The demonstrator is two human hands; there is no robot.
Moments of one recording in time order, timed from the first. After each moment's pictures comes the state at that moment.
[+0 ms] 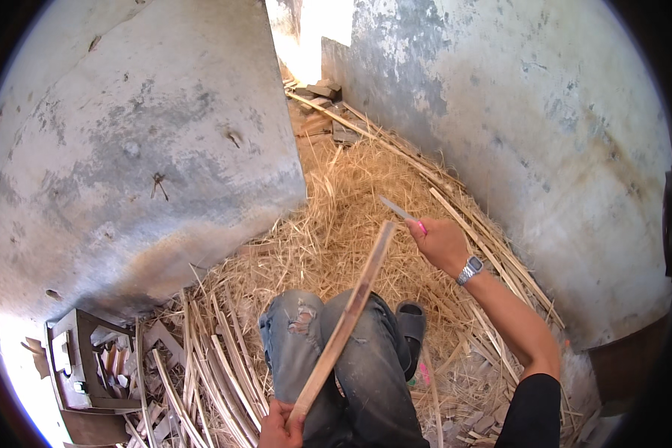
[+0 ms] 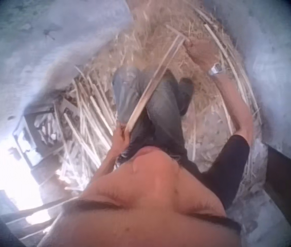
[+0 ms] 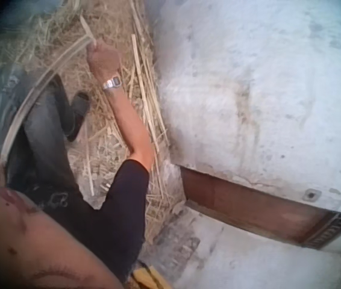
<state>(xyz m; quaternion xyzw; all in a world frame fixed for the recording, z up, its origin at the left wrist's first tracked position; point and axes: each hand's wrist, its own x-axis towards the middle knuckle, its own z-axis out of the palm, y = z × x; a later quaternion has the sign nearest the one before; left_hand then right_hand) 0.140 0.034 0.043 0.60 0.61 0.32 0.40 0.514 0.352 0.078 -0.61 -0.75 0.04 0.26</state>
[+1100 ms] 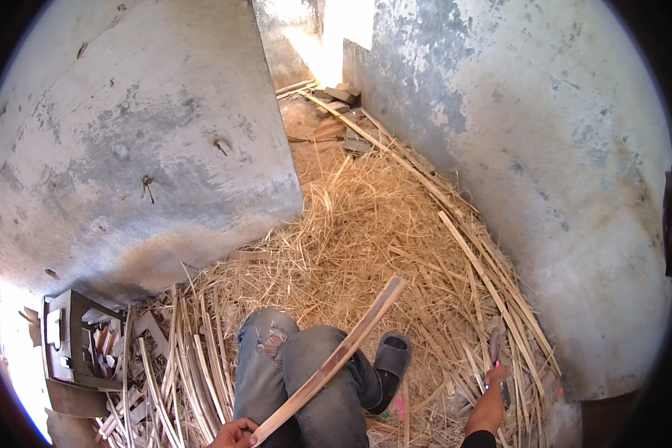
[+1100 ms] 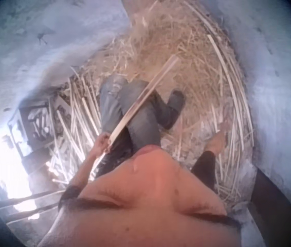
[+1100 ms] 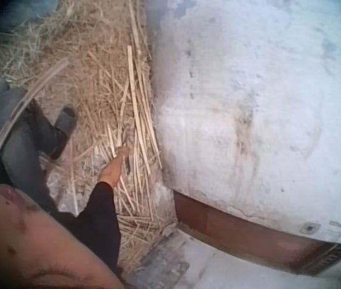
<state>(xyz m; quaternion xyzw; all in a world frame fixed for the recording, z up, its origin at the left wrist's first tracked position) 0.129 0.040 -0.003 0.32 0.55 0.27 0.72 0.943 0.108 -0.365 -0.94 -0.33 0.06 -0.08</state>
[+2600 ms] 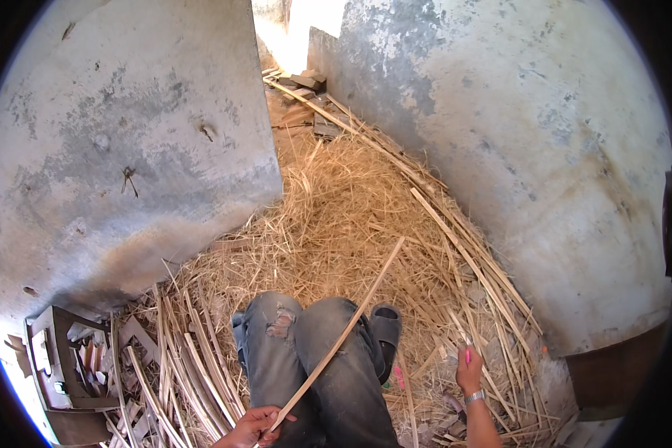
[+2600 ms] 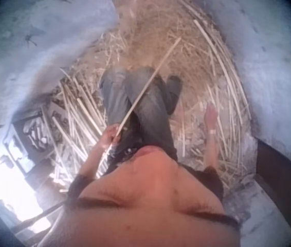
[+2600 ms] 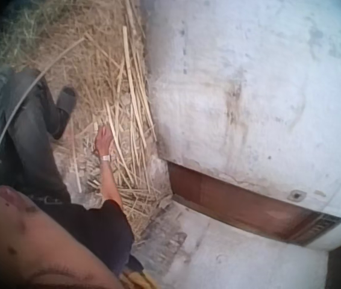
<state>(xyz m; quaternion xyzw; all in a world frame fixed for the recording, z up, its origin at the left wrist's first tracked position) 0.117 0.080 0.019 0.14 0.45 0.23 0.85 0.668 0.073 -0.089 -0.79 -0.51 0.15 0.31</state>
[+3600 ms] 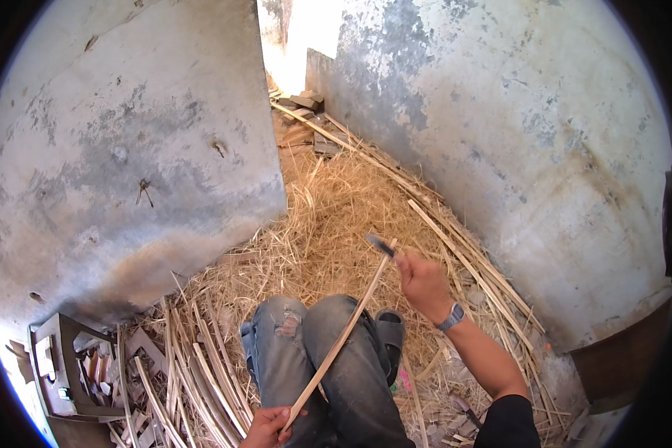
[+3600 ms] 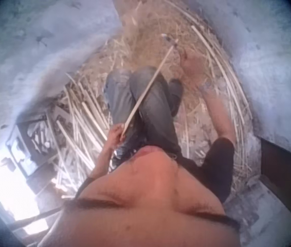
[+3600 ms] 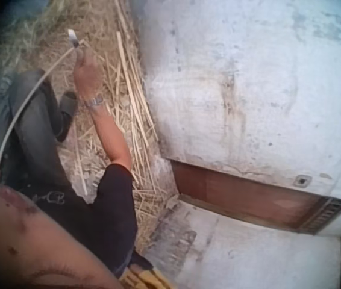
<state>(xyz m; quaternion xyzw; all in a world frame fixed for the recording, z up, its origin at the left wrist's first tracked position) 0.122 0.053 0.004 0.28 0.52 0.27 0.76 0.503 0.296 0.094 -0.60 -0.74 0.03 0.32</state>
